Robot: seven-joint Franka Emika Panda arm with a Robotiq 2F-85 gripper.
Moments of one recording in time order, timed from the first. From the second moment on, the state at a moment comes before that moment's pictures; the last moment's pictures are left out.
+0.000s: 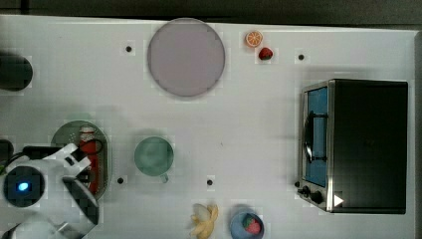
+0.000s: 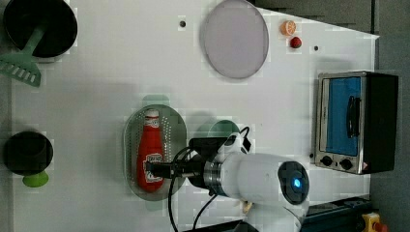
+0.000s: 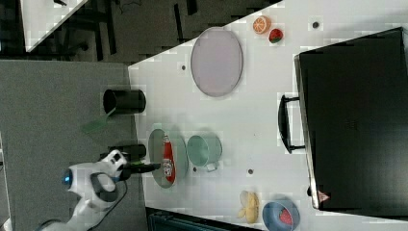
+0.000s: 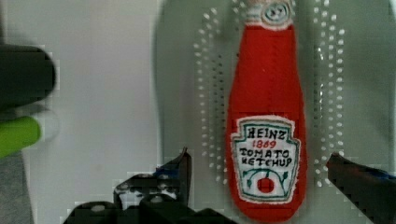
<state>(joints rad) -0.06 0.32 0.81 -2.32 -0.01 1.07 -0.02</state>
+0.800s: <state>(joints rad) -0.03 0.55 0.72 -2.33 -0.03 1.23 -0.02</state>
